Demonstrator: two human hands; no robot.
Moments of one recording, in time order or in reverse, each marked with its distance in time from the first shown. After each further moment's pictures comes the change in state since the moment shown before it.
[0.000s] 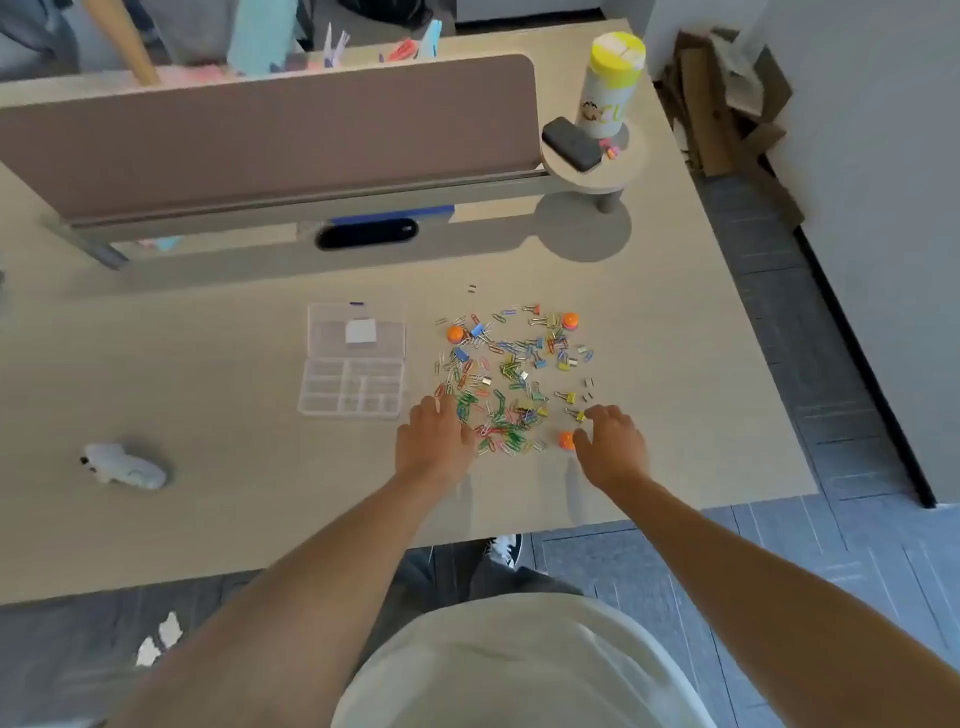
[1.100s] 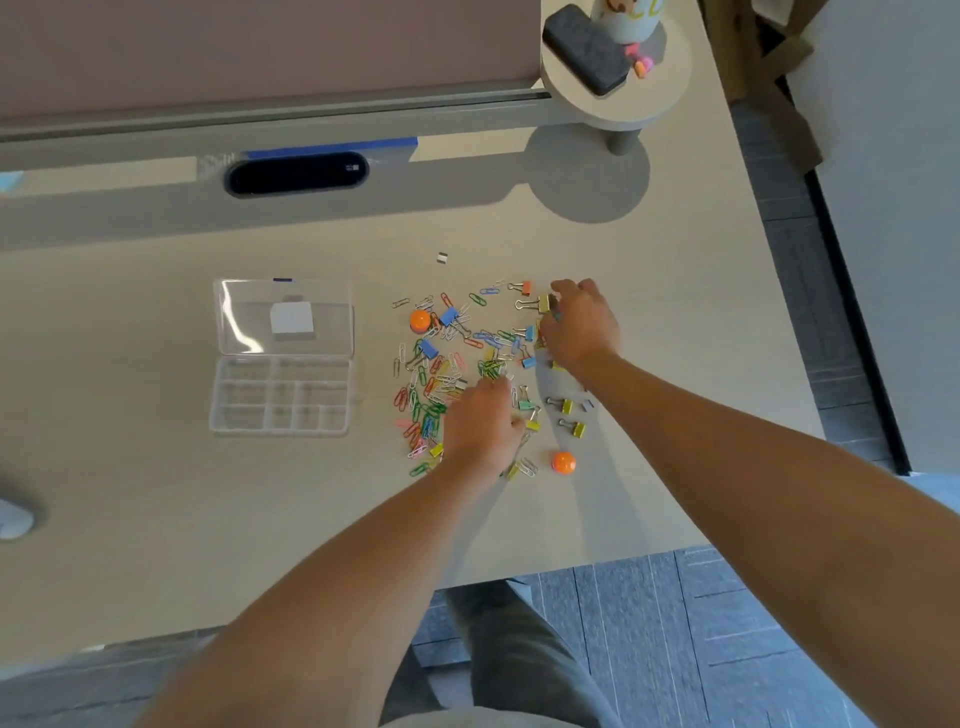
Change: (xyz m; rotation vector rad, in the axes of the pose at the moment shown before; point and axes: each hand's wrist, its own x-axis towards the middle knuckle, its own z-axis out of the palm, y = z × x) left_hand 0.114 0.069 0.074 -0.151 0.016 0.148; right_hand 0.197 -0.050 -0.006 0.026 0.081 0.000
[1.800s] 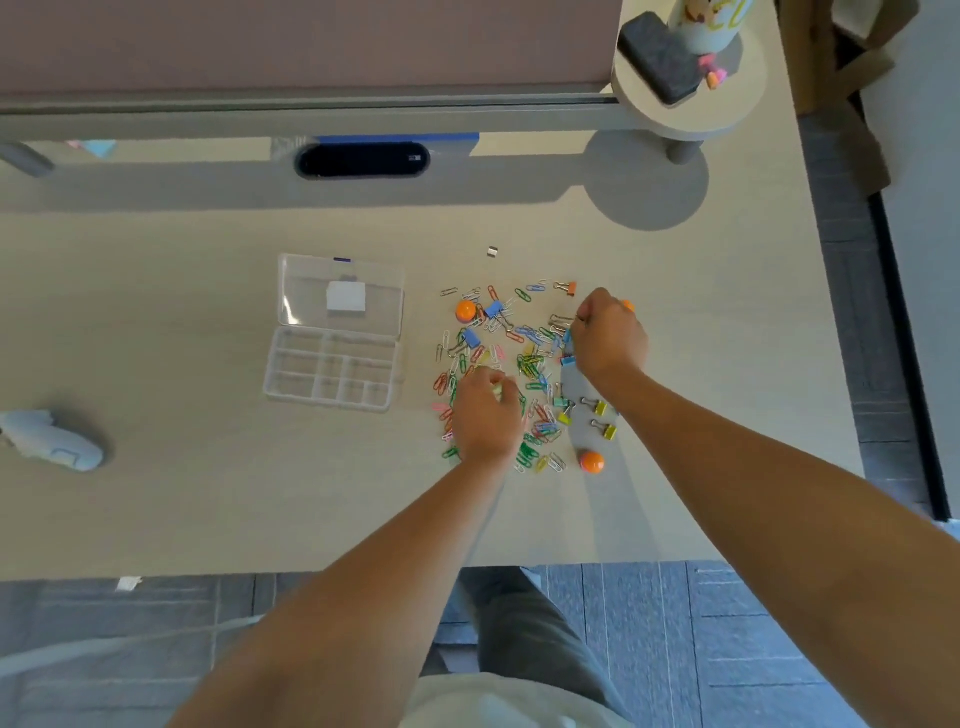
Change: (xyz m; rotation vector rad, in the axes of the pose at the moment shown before) left_hand -0.018 -0.011 -0.016 -0.634 0.276 -0.488; right_hand -0.016 -0.016 0.010 0.026 0.046 0.005
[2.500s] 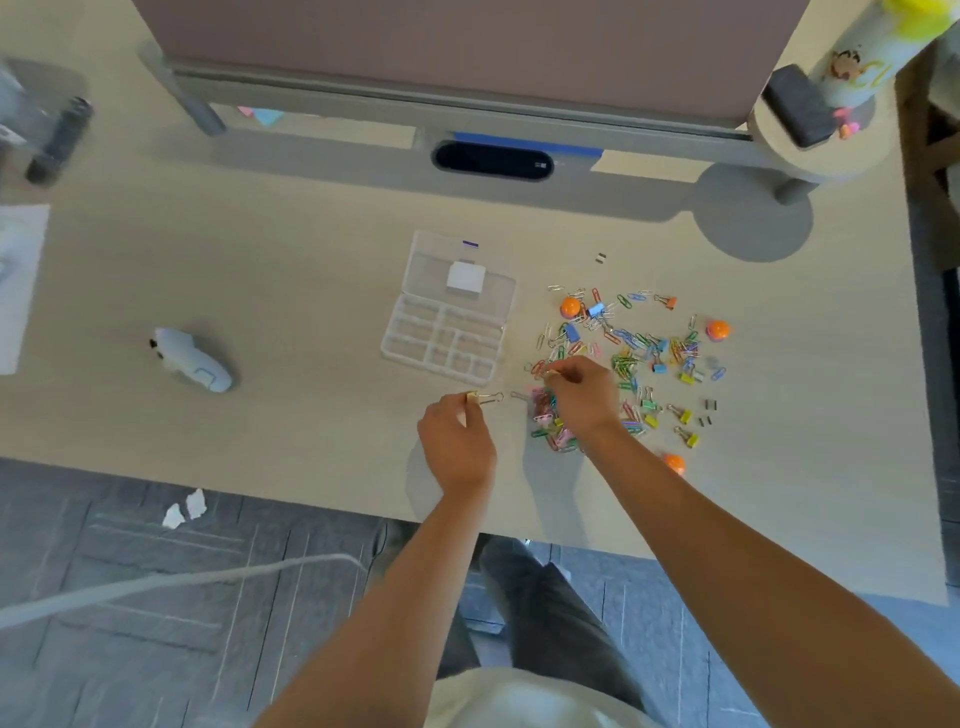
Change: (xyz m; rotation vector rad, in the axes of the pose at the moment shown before) left_hand -0.032 -0.097 -0.127 -0.140 0.344 -0.144; right_hand -0.132 -0.106 0.057 0.578 -0.256 0.155
